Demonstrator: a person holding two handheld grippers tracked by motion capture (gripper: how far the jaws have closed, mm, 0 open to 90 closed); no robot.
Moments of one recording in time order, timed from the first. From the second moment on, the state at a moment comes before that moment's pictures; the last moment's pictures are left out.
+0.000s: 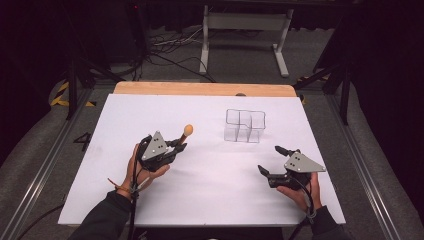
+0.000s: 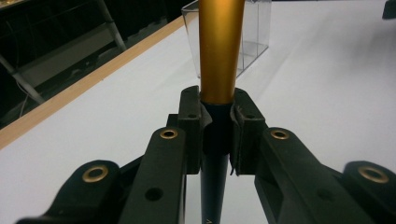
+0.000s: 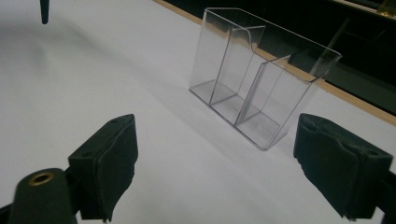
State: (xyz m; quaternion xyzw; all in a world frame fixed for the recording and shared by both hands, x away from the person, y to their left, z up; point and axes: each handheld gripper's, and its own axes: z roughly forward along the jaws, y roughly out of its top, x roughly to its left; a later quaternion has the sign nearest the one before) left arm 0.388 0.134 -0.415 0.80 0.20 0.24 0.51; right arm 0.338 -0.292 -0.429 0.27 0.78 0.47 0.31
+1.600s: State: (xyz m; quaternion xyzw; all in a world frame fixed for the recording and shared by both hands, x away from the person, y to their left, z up) left arm 0.403 0.149 -0.390 0.72 0.22 0.22 0.62; right arm 0.333 -0.297 -0.443 0.29 0.76 0.49 0.32
